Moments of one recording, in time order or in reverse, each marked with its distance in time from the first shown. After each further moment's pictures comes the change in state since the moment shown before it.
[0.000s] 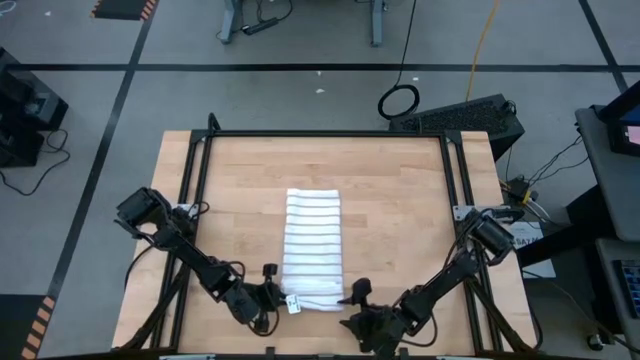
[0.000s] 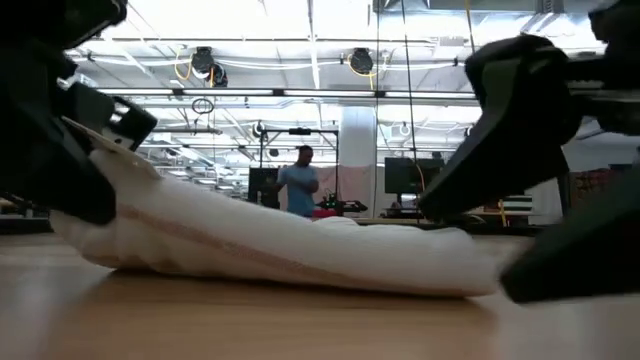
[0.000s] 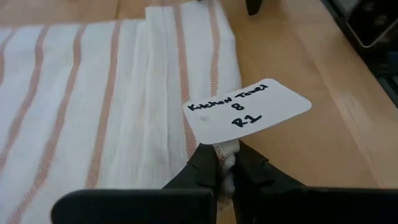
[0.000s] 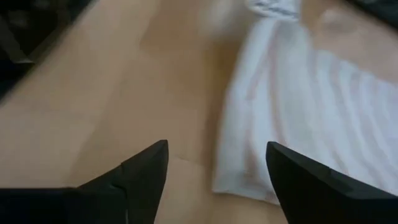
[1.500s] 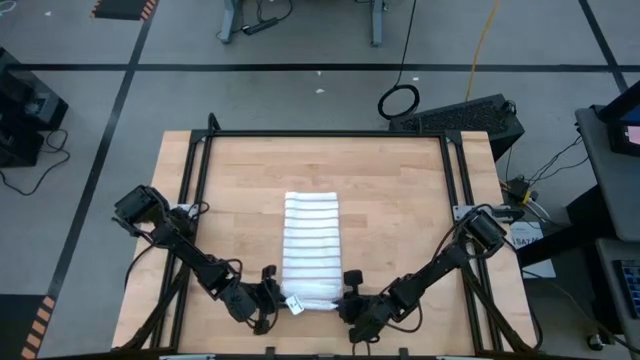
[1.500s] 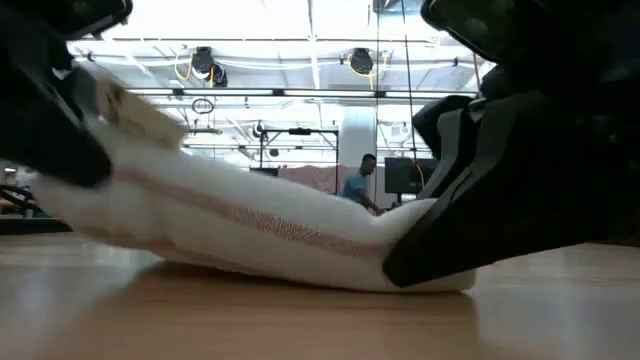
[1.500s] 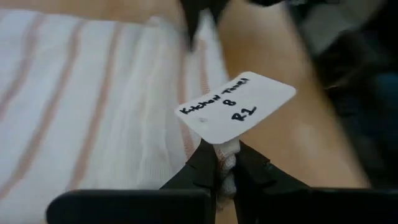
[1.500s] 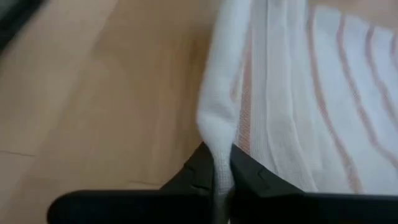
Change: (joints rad) left arm -0.003 -0.026 -0.021 0.074 0.037 -0.151; right arm -0.110 0.004 0.000 0.008 -0.171 0.105
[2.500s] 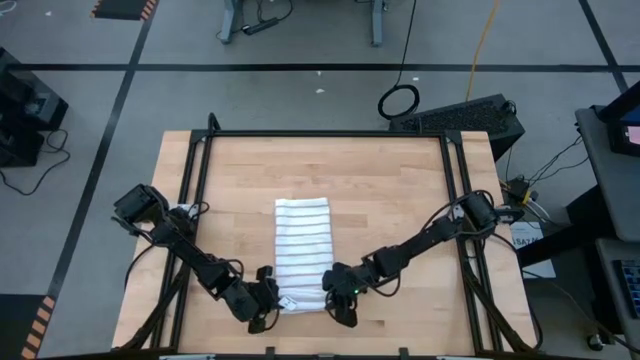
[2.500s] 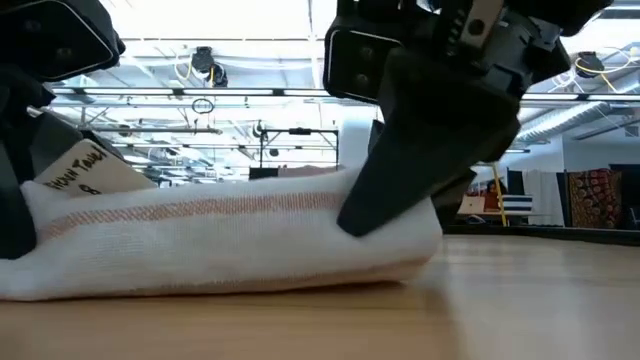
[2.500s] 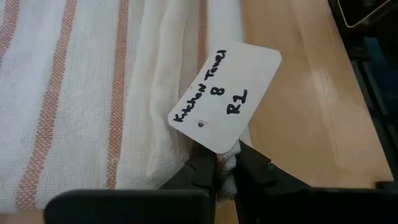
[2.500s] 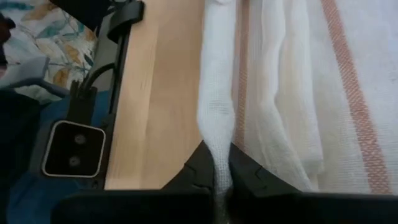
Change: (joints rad) left arm 0.012 -0.003 0.003 -0.197 0.137 -0.104; right arm -0.241 -0.058 0.001 0.034 -0.690 0.348
